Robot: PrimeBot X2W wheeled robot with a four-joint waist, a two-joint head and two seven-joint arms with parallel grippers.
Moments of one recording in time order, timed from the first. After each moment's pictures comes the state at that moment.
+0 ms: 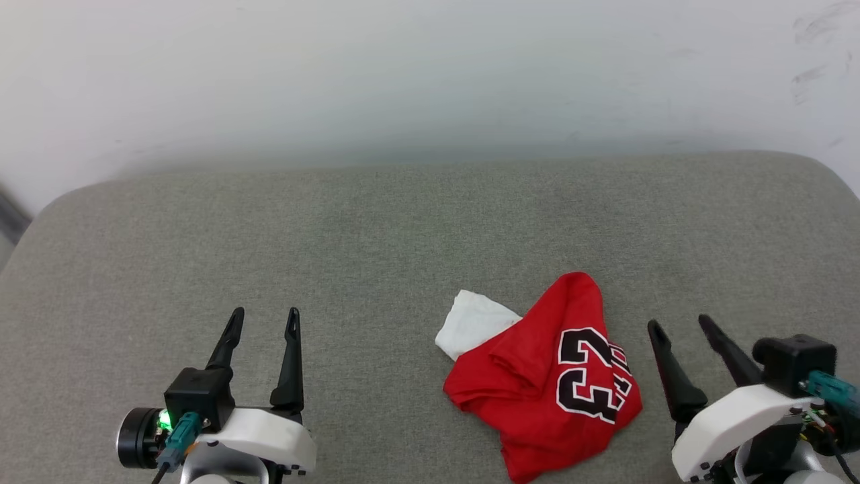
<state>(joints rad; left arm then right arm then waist) -0.07 0.29 -0.32 0.08 -0.39 0.20 -0.26 0.01 -0.08 0.00 -0.06 0.21 0.13 0.11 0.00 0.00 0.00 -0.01</state>
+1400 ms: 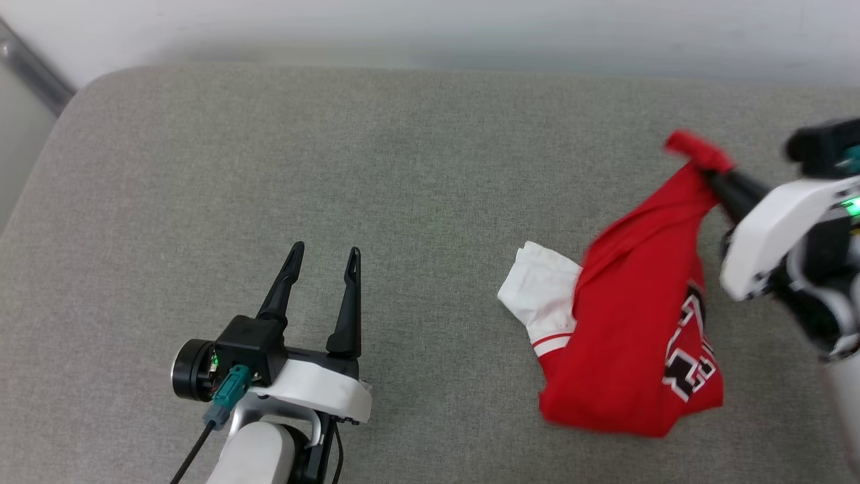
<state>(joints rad) -0.19 0.14 -0.30 0.09 -0.27 0.08 -0.26 -0.50 -0.35 0.20 0.16 0.45 0.13 0.44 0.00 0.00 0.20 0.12</state>
